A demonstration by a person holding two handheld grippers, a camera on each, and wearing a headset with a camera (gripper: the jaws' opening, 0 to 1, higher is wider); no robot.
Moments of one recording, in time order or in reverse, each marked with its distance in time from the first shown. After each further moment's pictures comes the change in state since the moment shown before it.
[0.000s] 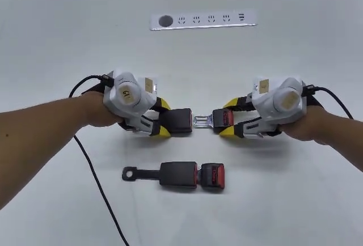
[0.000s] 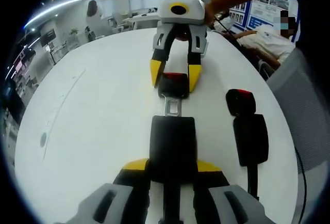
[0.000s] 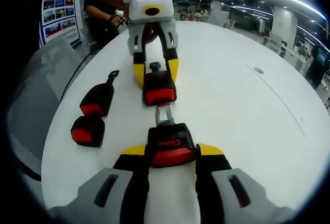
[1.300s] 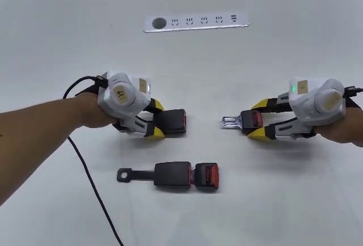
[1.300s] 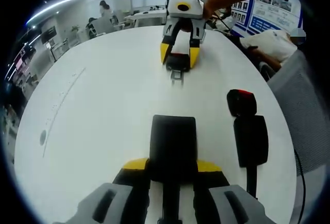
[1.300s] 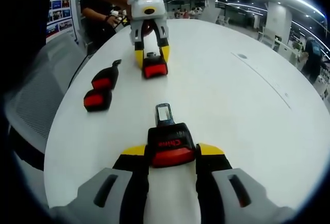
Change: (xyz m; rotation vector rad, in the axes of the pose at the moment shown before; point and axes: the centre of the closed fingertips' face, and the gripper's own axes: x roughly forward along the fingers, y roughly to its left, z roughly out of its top) left arm 0.000 0.000 -0.003 -0.018 0.016 0.001; right arm -0.051 -0.002 -0.052 0.030 0.008 -0.033
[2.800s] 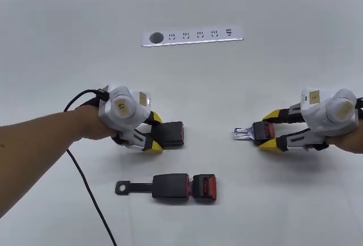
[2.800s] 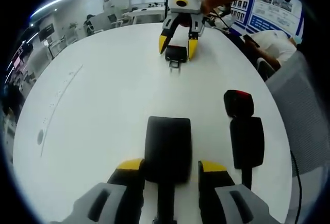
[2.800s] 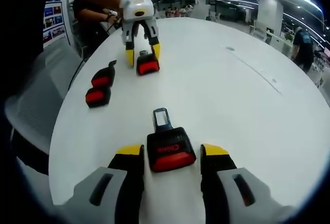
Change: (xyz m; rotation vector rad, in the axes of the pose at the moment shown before) left arm -0.003 -0.012 0.008 -0.023 0.027 -0.023; right arm -0.026 -0.014 -0.011 0.088 0.002 -0.057
